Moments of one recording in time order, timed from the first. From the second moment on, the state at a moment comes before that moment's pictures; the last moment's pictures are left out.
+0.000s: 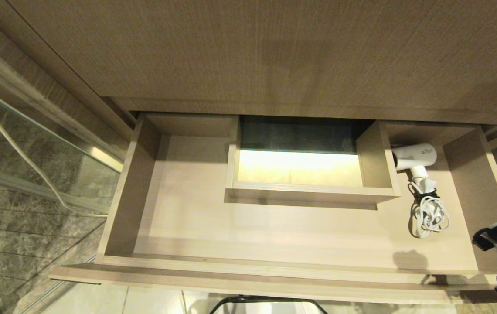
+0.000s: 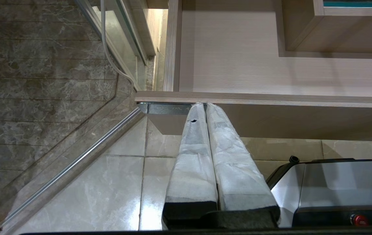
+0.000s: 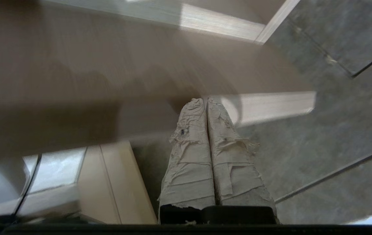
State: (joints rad) left arm 0.00 0.00 0.00 0.00 0.00 0.00; right arm -0.14 1.44 -0.41 -0.01 -0.48 -0.45
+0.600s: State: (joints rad) left arm 0.00 0.00 0.00 0.00 0.00 0.00; right arm -0.16 1.53 -0.46 -0.02 -0.51 -0.45
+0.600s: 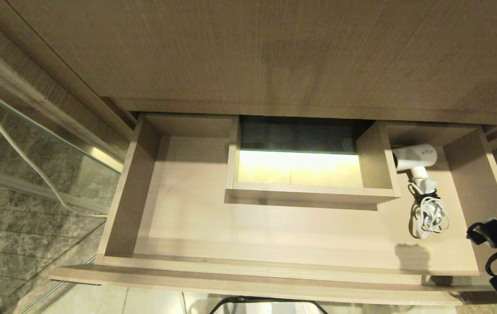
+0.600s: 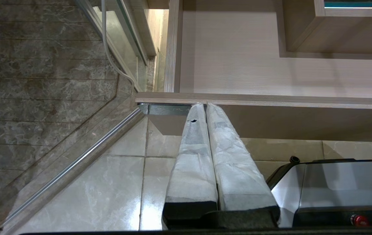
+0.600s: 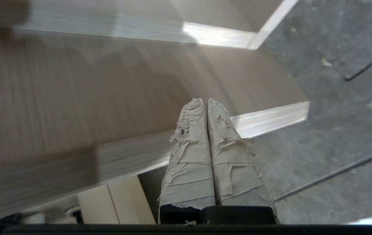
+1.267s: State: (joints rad) left arm 0.00 0.00 0.00 0.00 0.00 0.00; right arm -0.16 1.38 -0.45 -0.08 -0.52 -0.51
